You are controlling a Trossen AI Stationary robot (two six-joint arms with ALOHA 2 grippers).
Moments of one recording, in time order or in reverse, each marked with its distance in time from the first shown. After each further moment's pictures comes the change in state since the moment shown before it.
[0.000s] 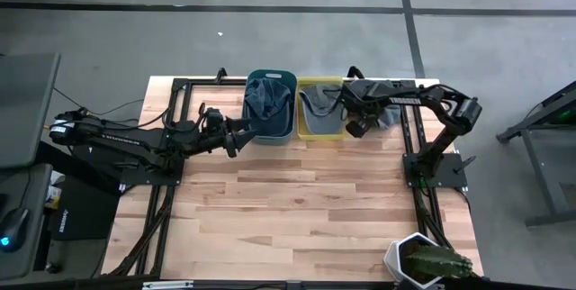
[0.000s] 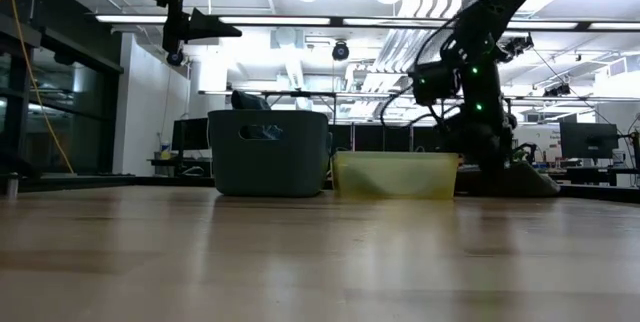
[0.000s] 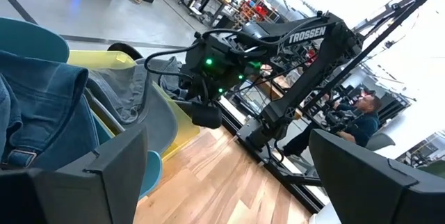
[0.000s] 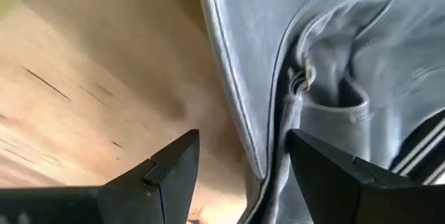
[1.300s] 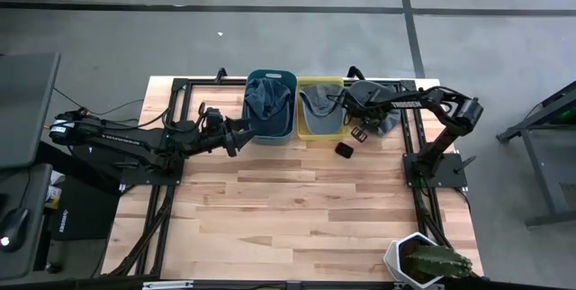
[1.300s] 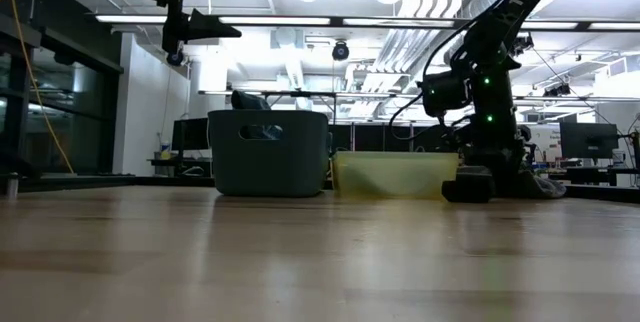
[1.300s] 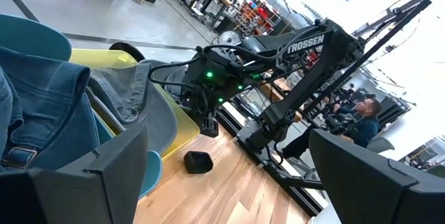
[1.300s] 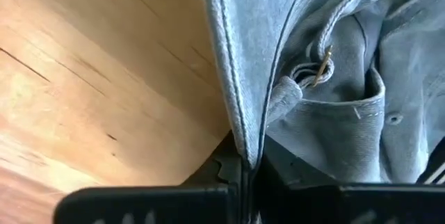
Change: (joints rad) left arm 0.000 0.000 0.000 0.000 -0.007 -0.018; right arm -0.008 -0.001 -0.115 0.113 -0.054 0.054
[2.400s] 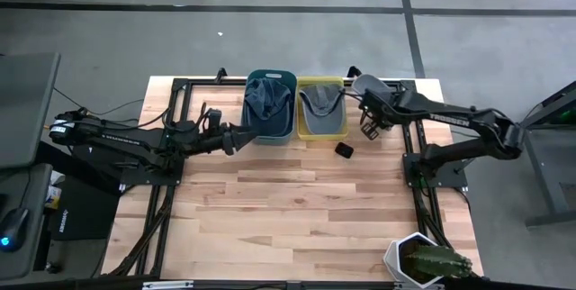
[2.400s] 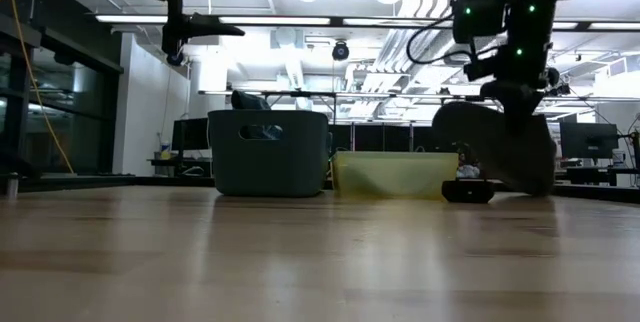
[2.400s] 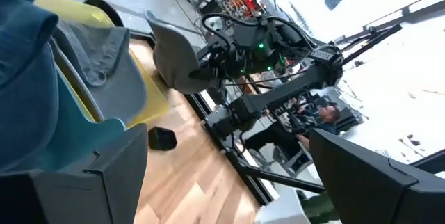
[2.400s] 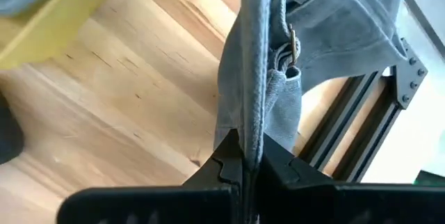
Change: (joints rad) left arm 0.000 0.000 0.000 0.000 0.086 -0.212; right arm 0.127 -0.449 0.001 -0.231 0.116 0.147
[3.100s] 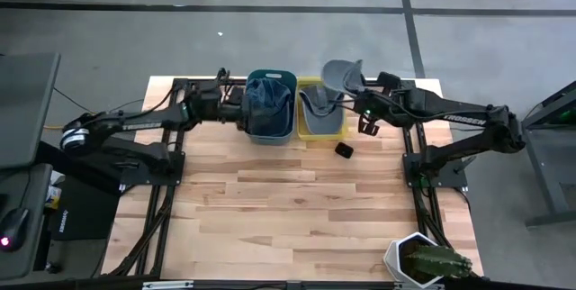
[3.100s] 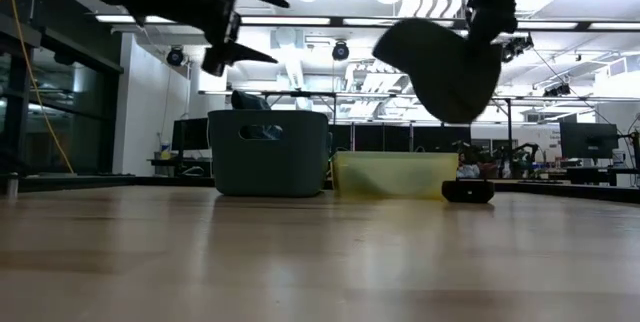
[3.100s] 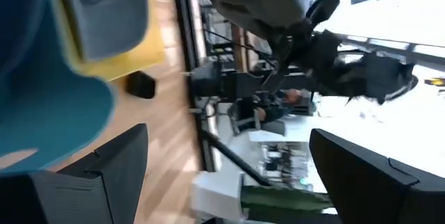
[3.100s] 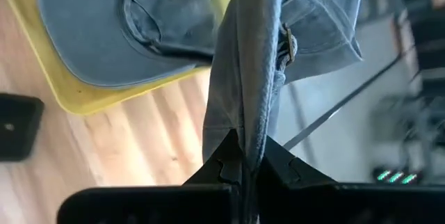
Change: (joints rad) left arm 0.467 0.248 0.178 -0.078 0.698 -0.431; right arm 0.280 -0.005 0.340 -0.092 0.249 -0.384
